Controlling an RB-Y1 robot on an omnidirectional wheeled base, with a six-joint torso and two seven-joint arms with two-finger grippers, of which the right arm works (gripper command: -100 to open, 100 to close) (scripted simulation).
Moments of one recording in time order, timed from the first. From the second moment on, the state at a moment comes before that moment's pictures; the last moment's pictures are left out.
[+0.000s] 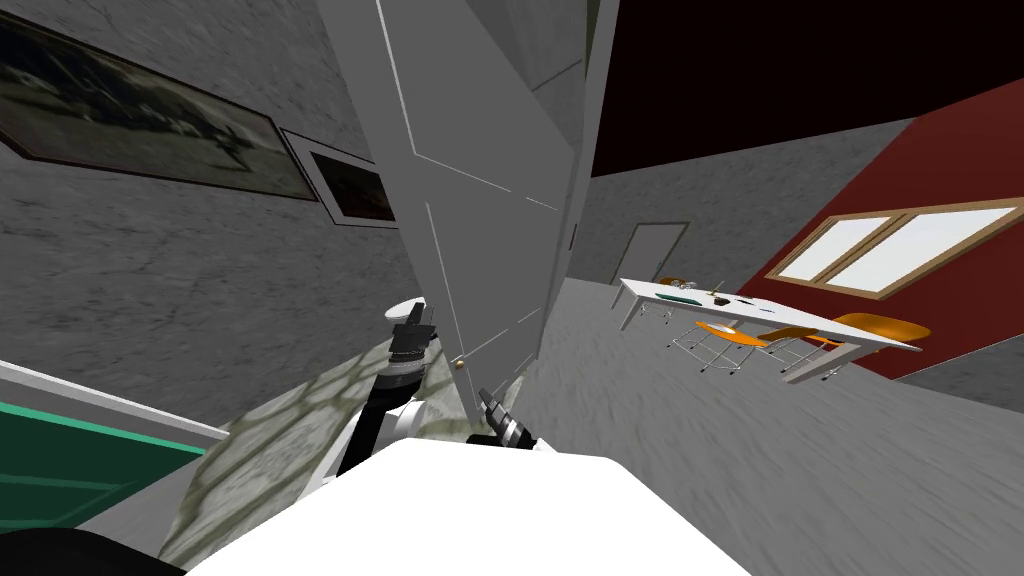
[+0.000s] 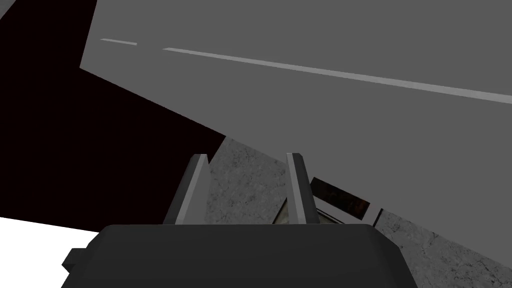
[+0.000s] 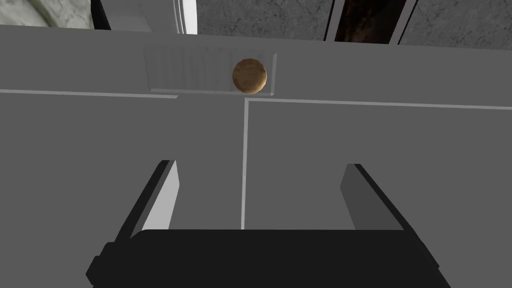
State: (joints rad) arm -0.06 -0.10 0.92 -0.86 0.02 -0.76 -0.12
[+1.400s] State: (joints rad) arm -0.06 -0.04 0.80 -0.81 0.01 -0.74 -0.07
